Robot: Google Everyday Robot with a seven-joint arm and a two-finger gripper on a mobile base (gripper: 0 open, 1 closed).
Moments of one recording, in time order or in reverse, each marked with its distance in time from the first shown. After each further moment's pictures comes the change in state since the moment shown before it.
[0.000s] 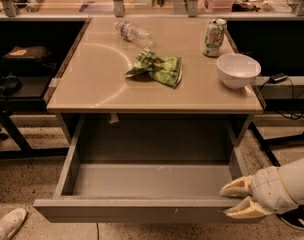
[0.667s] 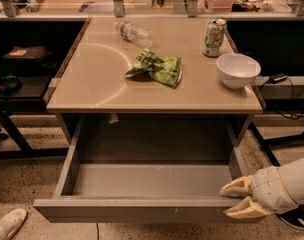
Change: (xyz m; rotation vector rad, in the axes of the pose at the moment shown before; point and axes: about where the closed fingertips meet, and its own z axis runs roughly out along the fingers) arm 0.000 0.000 0.000 0.000 0.000 0.000
